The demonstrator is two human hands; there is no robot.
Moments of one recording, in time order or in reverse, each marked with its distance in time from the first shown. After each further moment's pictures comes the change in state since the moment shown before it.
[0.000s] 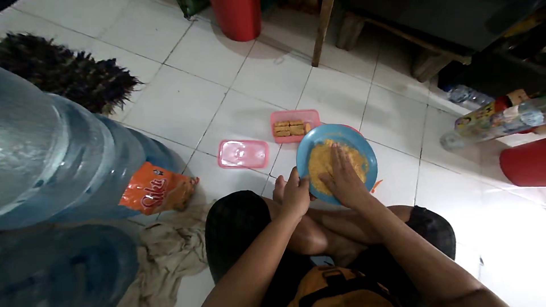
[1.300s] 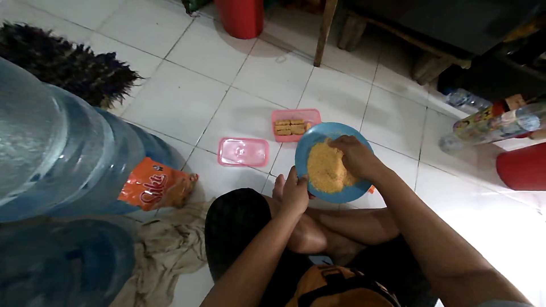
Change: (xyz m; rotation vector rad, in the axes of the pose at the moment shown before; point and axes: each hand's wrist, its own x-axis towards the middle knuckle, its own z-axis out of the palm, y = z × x) left_hand 0.002 -0.002 -0.001 -0.039 0.034 -0.030; right_hand 0.053 0.025 -0.049 -0.042 -0.103 -0.113
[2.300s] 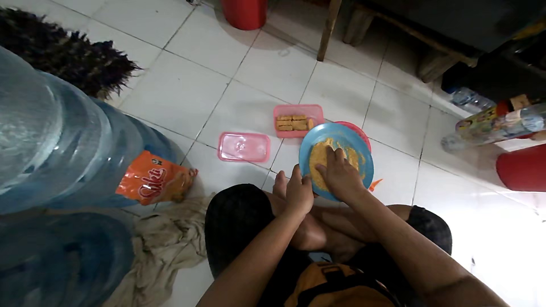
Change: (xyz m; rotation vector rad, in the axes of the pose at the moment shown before) left_hand -0.003 -0.004 0.006 0.101 0.038 0.013; right_hand -0.022 -0.064 0.044 -0.165 -0.096 0.346
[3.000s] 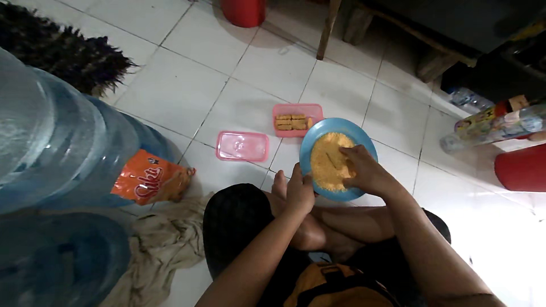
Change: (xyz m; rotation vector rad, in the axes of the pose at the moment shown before) left_hand -0.001 0.002 0.000 -0.009 -0.025 0.054; right_hand -0.002 0.062 -0.037 0.278 -0.095 -0.094
